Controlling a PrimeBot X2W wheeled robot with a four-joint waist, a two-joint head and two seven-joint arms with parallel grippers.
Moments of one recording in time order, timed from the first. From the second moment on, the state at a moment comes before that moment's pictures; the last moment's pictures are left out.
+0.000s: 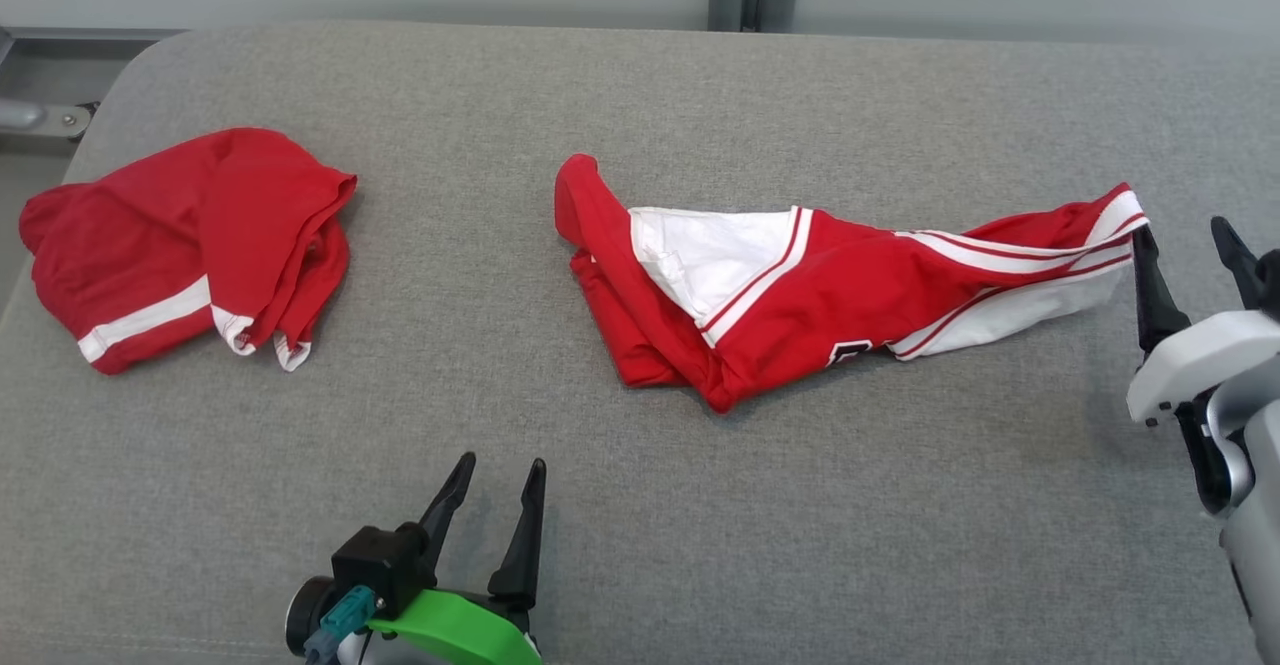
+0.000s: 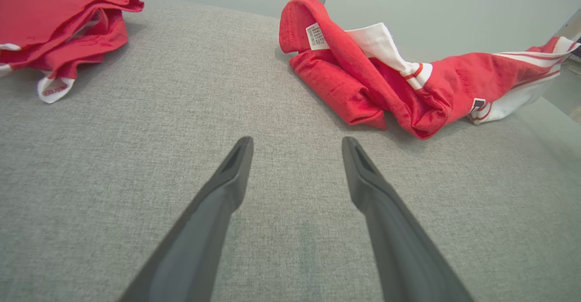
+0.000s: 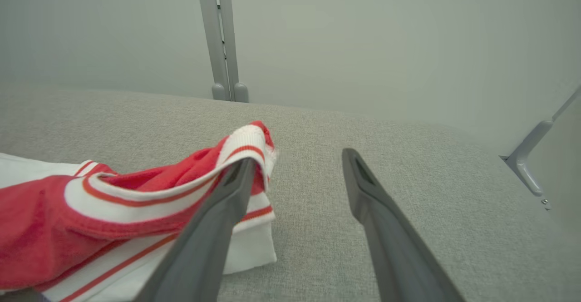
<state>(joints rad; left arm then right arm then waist) -0.07 0.05 -0.30 0.35 -0.33 -0.13 -0.26 -0.53 -0.39 0.08 0.72 0.31 0.13 -0.26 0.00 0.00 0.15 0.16</state>
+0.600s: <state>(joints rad) -0.25 0.05 -0.48 0.35 -0.39 -0.13 -0.26 -0.31 -0.18 0.10 0.40 0.24 0.13 -0.26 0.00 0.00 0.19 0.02</state>
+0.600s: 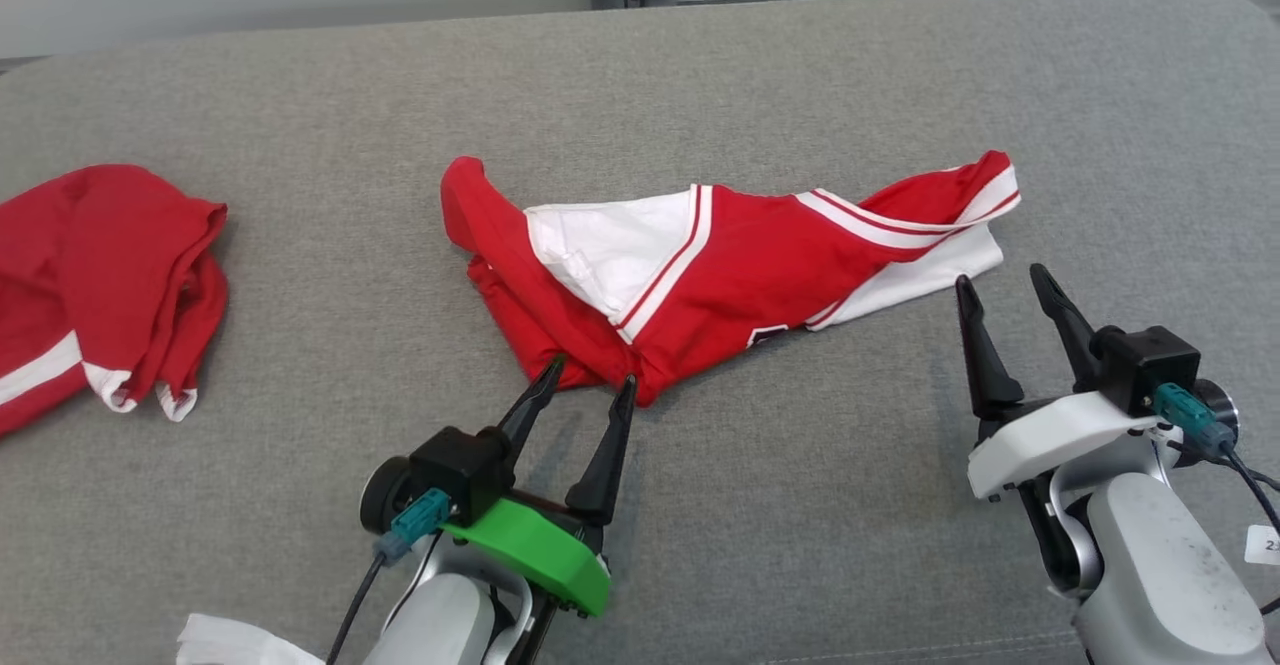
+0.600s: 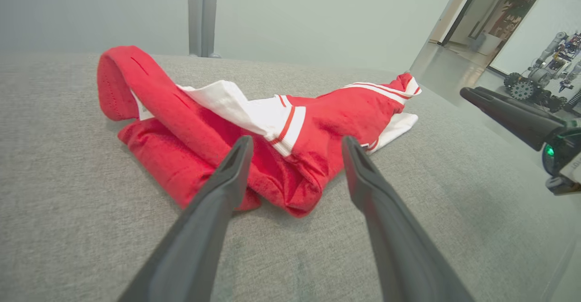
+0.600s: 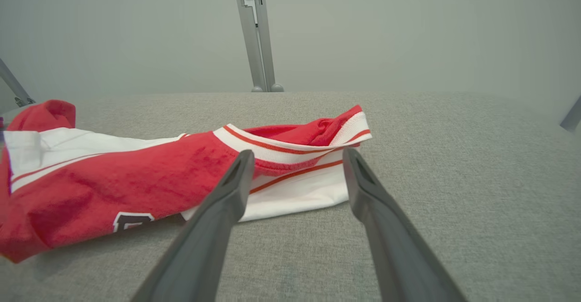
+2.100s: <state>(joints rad) -1.10 0.20 -0.36 0.94 -0.22 -0.09 -0.26 -0.35 -0.06 0.21 0.36 0.29 0.13 -0.26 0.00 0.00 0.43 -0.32</state>
